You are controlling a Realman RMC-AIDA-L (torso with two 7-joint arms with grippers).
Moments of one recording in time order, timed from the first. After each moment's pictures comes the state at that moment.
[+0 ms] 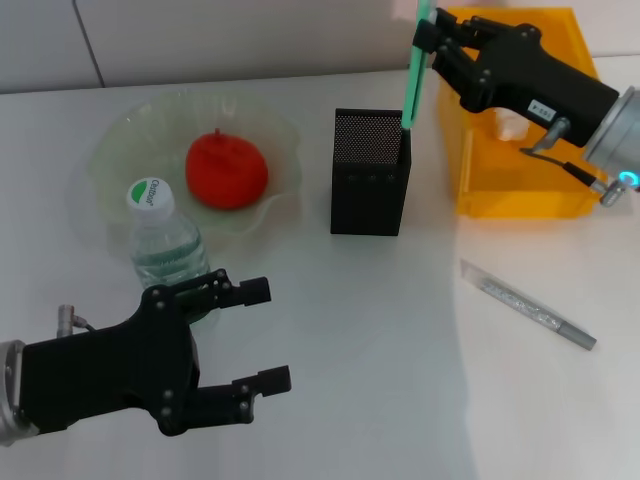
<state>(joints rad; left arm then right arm) -0.38 -2.07 1.02 0.52 1.61 1.83 -0.97 0.44 2.08 -1.09 -0.63 -1.10 -1.23 1.05</state>
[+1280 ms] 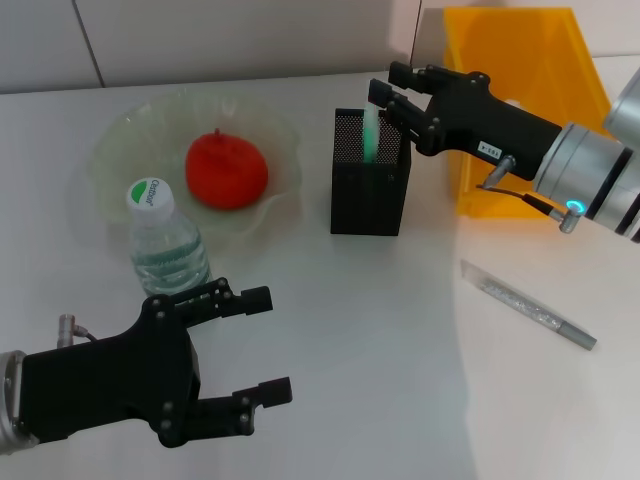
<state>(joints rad) -0.38 -2.07 1.02 0.49 1.60 1.85 -0.93 0.54 2.08 -1.10 -0.41 -1.11 -1.18 0.93</state>
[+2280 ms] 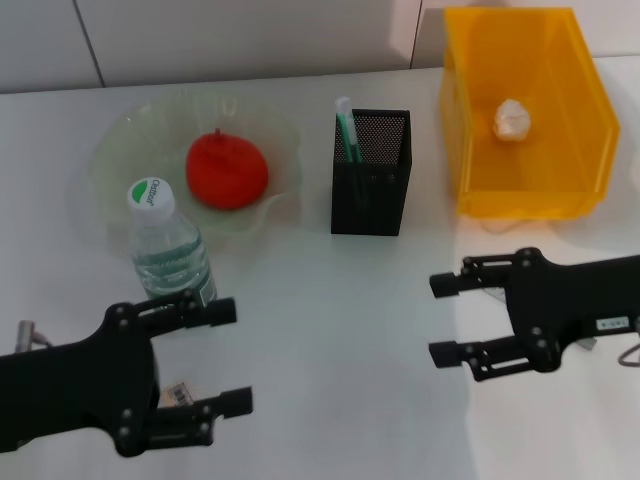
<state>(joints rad) -0.28 -2.07 1.03 0.74 1.65 1.85 -1.14 0.29 2.08 -0.96 -1.09 -1.90 -1.78 1.54</state>
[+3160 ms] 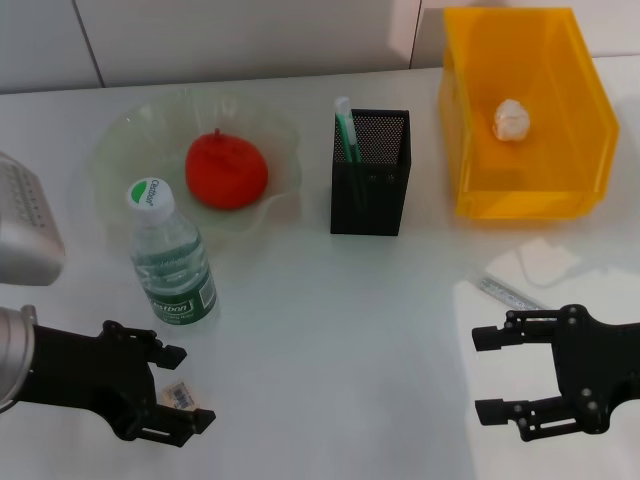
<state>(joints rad) -0.23 -2.07 1.41 1.51 2.24 1.59 -2.06 0.22 2.08 -0.85 -1.01 -1.97 -1.87 1.40</state>
